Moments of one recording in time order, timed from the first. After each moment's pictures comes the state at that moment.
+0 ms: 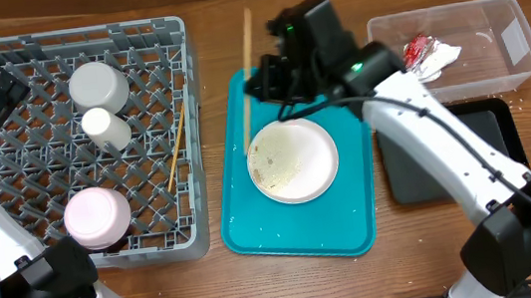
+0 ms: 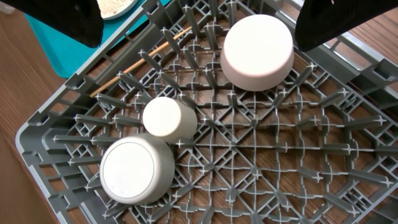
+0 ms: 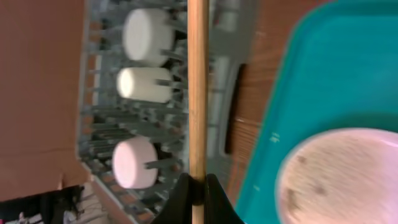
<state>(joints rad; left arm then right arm) 0.49 1.93 2.40 -1.69 0.12 -0.39 0.54 1.80 1.65 -0.64 -0.47 0.68</state>
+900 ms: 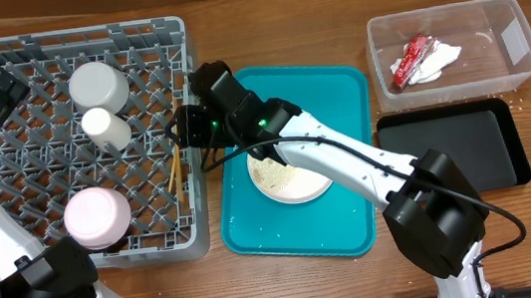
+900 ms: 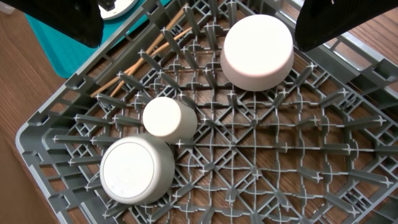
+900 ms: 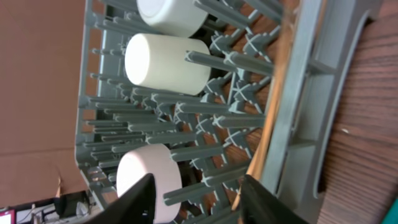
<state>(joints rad) 0.49 1.93 2.40 -1.69 0.12 -0.39 0.80 2.05 1.64 -0.29 -0.32 0.90</state>
